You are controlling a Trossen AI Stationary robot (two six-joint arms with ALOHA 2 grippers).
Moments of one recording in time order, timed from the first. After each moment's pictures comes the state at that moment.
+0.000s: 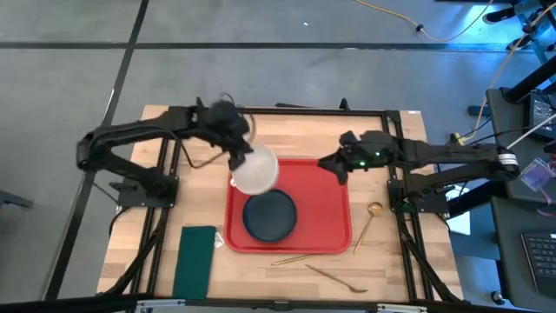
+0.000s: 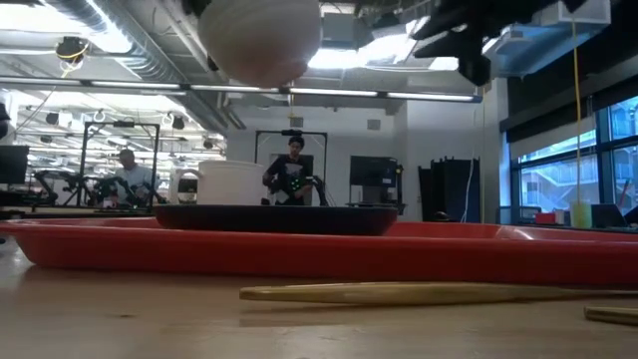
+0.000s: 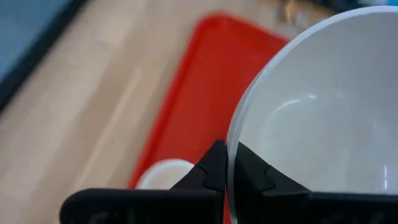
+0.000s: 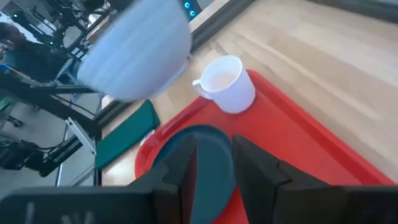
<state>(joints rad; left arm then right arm) 0.30 1.30 1.26 -0.79 0.15 -0.17 -0.07 0.99 0.80 -0.23 0.01 0.65</state>
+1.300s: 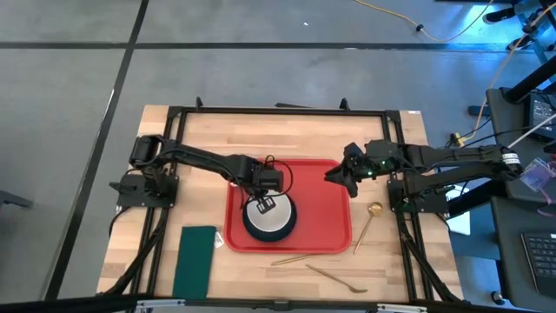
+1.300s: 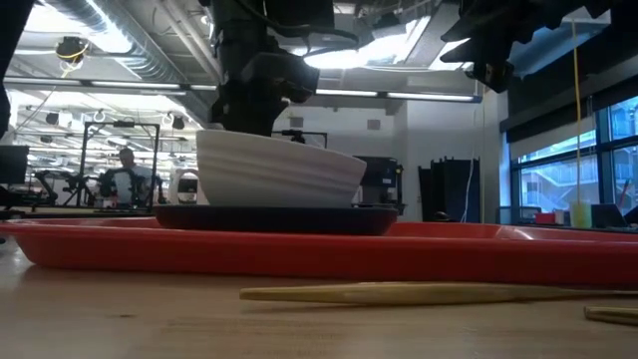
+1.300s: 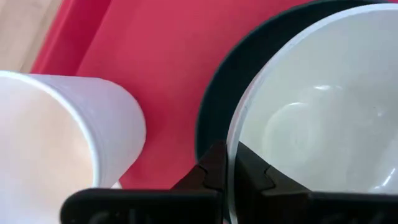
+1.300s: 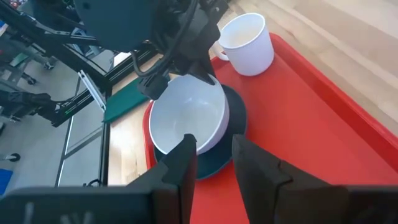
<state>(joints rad) -0.06 1.82 1.38 -0.93 -0.14 -0.63 0.00 0.92 0.73 -0.28 -0.05 0.59</state>
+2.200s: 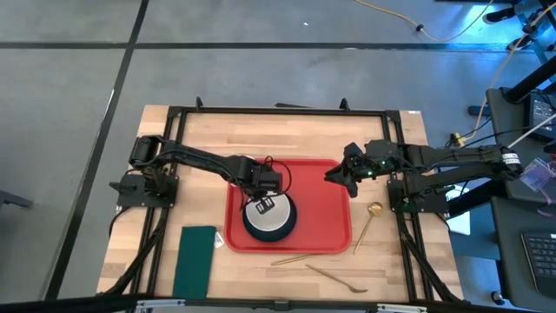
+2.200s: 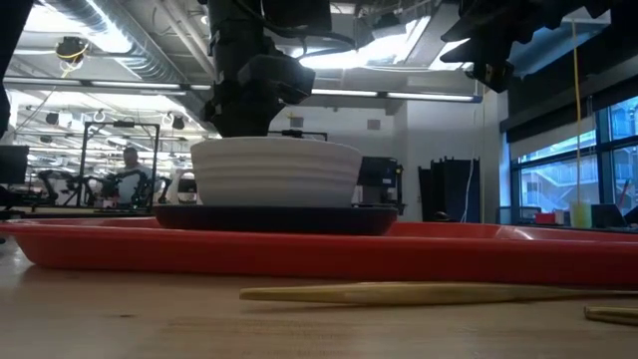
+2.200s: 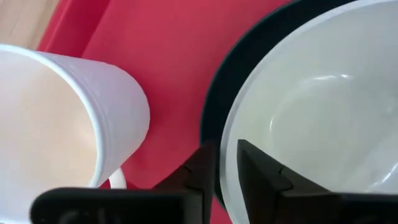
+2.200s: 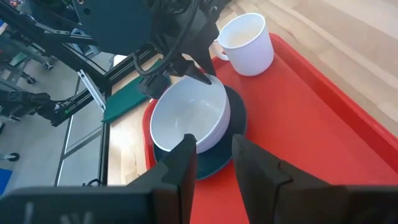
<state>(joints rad) -0.07 1.82 1.38 -0.95 -0.14 -0.68 0.00 0.92 0.73 -0.28 -0.05 0.59</state>
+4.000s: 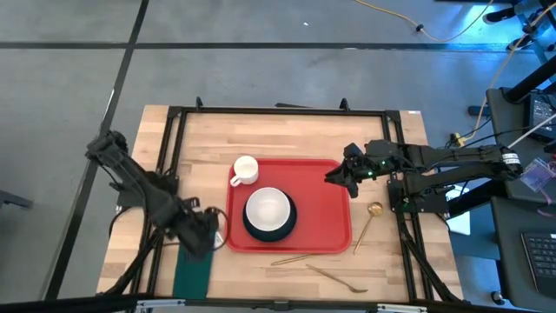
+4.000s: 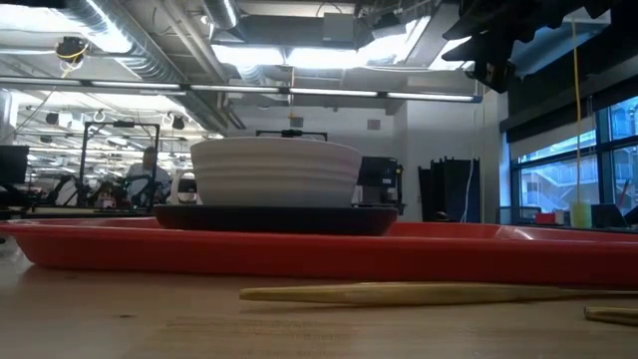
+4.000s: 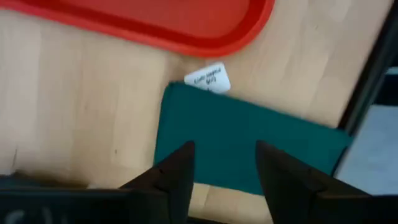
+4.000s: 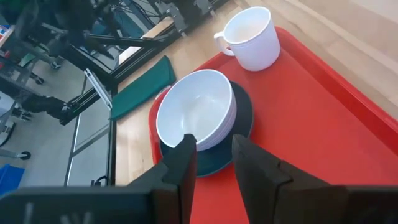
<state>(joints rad) -0.71 1.44 1.24 -1.23 -0.06 -0.99 0.00 0.92 0.73 -0.28 -0.08 0.62</state>
